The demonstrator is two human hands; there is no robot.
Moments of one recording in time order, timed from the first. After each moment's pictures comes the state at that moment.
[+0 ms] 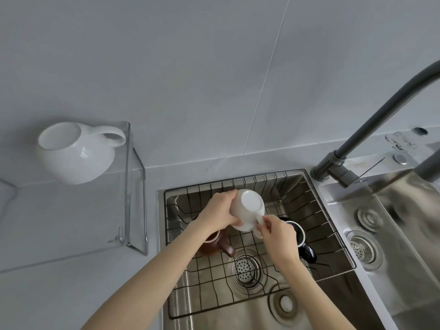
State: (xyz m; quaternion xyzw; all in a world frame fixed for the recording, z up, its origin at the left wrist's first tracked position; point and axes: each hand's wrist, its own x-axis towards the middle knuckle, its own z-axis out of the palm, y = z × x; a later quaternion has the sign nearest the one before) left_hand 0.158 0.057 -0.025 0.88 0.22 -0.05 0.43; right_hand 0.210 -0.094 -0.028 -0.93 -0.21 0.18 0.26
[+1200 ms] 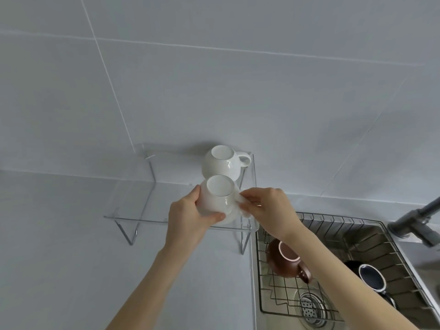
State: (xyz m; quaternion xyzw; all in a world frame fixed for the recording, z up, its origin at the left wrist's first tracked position) left_hand -0.097 0.133 0.106 0.74 0.46 0.30 0.37; right_hand 0.058 0.062 0.119 -0.76 -0.55 0.15 0.31
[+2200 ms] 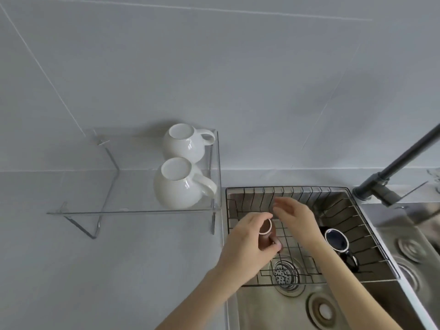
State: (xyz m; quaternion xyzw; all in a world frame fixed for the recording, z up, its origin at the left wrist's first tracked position) left_hand -0.008 0.018 0.059 0.86 0.22 0.20 0.42; right_hand 0.136 -0.039 0.049 -0.83 -0.27 0.26 0.40
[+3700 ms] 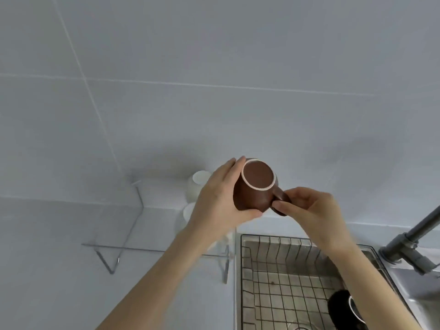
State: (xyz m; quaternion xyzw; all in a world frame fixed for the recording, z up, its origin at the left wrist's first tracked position) left_hand -0.013 0.114 0.177 0.87 0.25 0.33 0.26; right_hand 0.130 0.000 0.178 -0.71 -0.42 0.19 0.53
